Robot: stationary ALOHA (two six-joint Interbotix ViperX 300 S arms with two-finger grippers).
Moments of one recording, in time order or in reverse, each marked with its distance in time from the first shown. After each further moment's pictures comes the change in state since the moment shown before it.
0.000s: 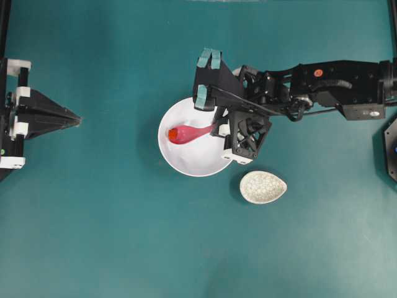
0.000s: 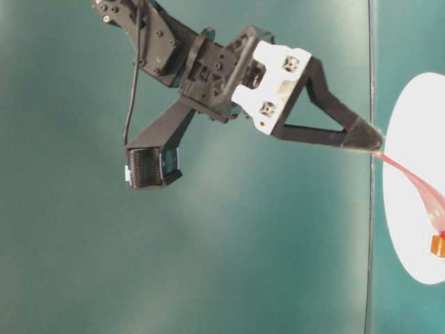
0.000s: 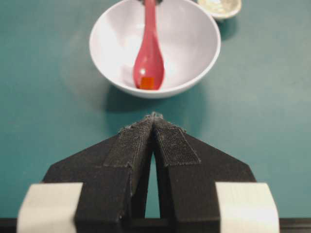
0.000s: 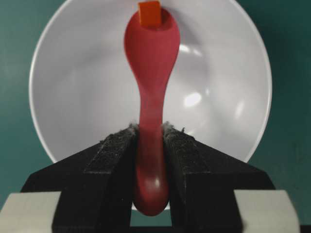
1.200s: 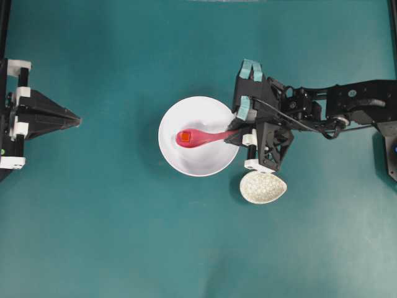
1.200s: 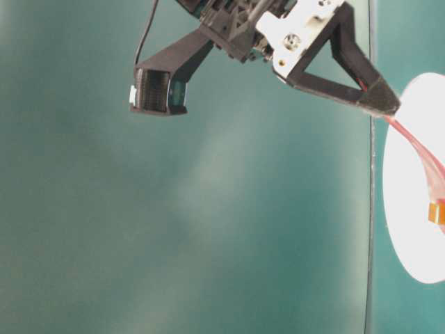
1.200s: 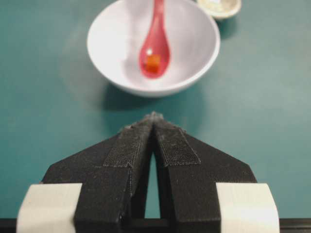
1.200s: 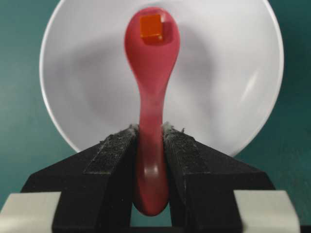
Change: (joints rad) left arm -0.002 0.002 0.002 -0.002 0.005 -0.009; right arm 0.044 -0.114 0.262 0.041 -0.331 0.002
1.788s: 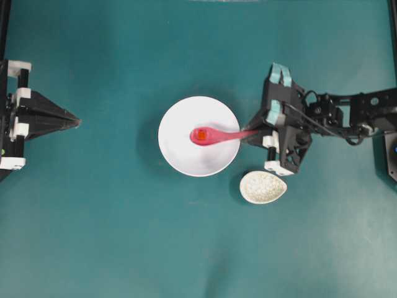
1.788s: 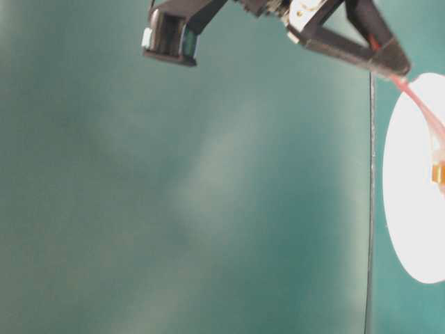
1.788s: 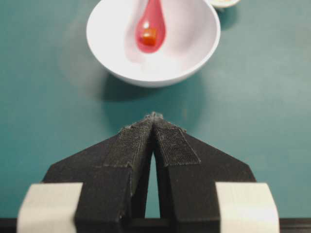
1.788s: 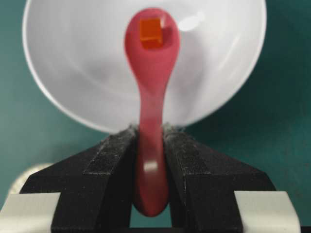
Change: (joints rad) left arm 0.000 -0.002 0.000 0.002 0.028 0.002; right arm 0.015 -0.067 0.170 0.002 -0.173 0.000
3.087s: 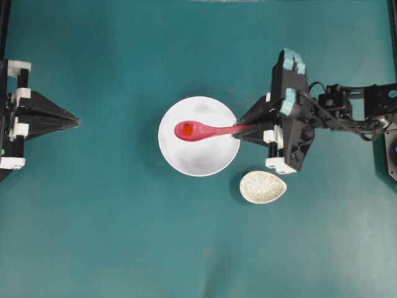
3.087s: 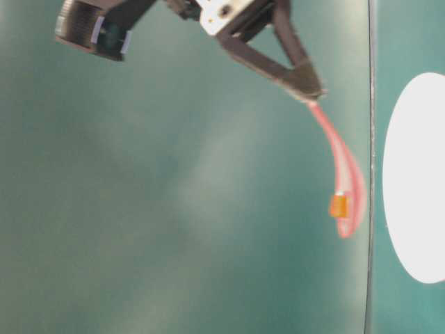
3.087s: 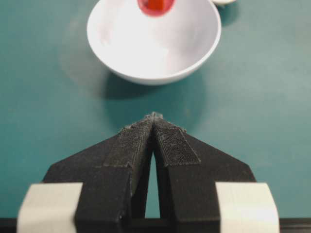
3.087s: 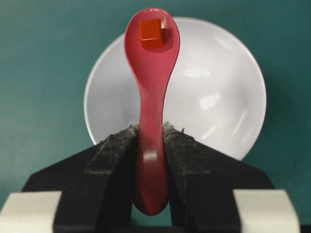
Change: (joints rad) left arm 0.000 0.002 -0.008 -0.002 0.018 0.014; right arm 0.006 -0.133 -0.087 0.008 0.069 0.002
